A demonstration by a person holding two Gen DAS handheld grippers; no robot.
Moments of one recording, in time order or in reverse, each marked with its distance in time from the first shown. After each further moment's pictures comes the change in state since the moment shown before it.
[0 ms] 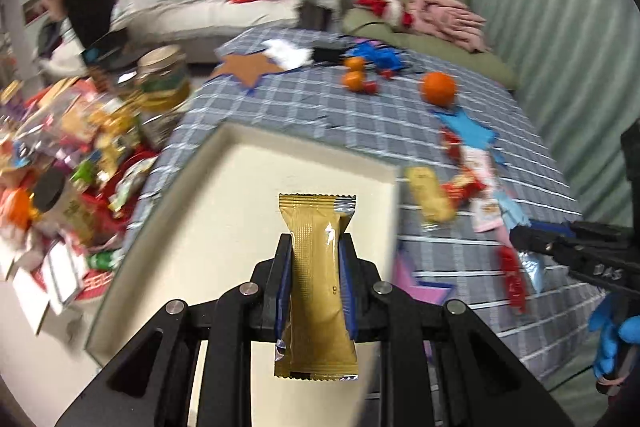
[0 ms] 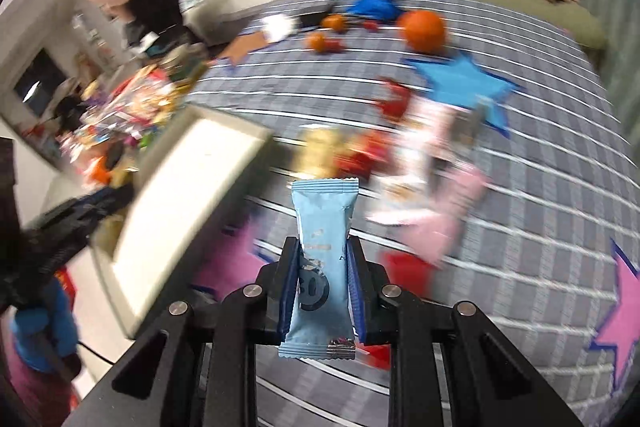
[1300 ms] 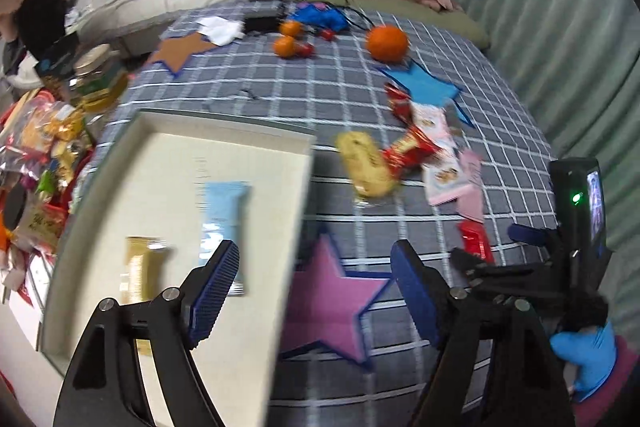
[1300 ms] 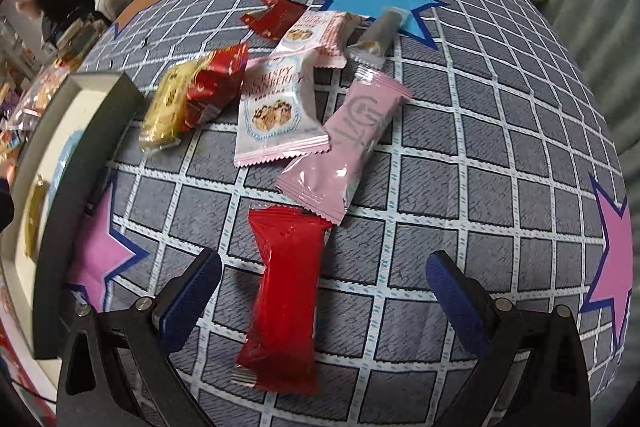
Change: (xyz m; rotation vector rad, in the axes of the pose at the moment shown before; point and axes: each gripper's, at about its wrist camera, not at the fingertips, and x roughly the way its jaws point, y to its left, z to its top) left arm 0.030 -0.090 0.001 0.123 0.118 -0.084; right arm 0.050 -0.079 -0.045 0.130 0.107 -0.323
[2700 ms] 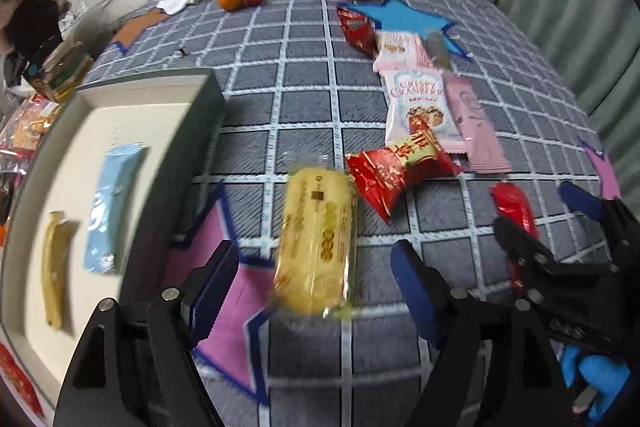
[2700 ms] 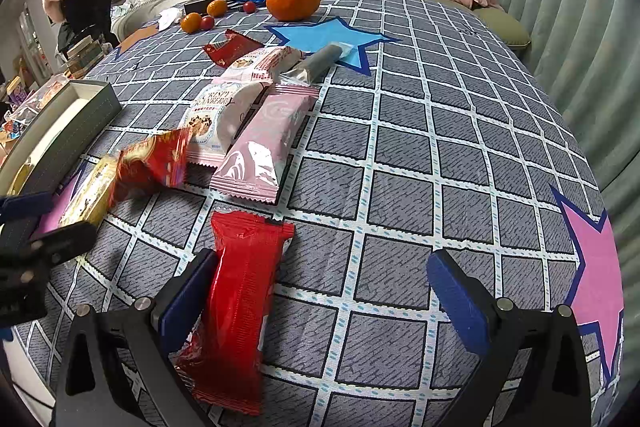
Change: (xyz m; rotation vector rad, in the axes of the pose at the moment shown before) left arm 0.075 -0.077 -0.022 0.050 0.092 0.107; right arm -0.008 -0.057 -0.036 -0.030 -0.232 -0.018
